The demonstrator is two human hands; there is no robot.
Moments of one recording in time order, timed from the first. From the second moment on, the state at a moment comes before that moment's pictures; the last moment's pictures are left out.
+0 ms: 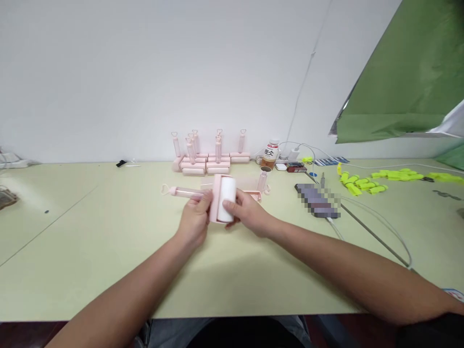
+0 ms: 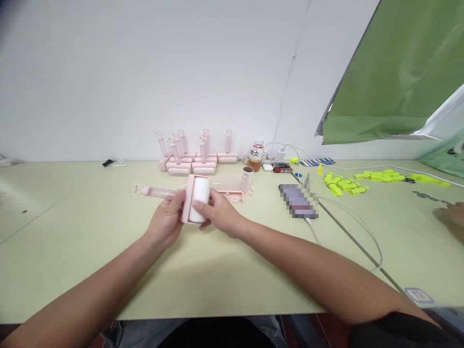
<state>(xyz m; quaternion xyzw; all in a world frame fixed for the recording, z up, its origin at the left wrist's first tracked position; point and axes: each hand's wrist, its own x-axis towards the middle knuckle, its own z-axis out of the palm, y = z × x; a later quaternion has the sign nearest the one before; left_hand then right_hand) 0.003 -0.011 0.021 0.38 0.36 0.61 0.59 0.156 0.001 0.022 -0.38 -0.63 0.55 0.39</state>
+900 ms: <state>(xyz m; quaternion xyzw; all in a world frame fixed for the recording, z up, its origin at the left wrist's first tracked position) 0.036 0.033 0.105 0.92 0.26 0.04 0.29 0.223 -0.036 -0.013 -0.43 -0.75 0.38 0.34</state>
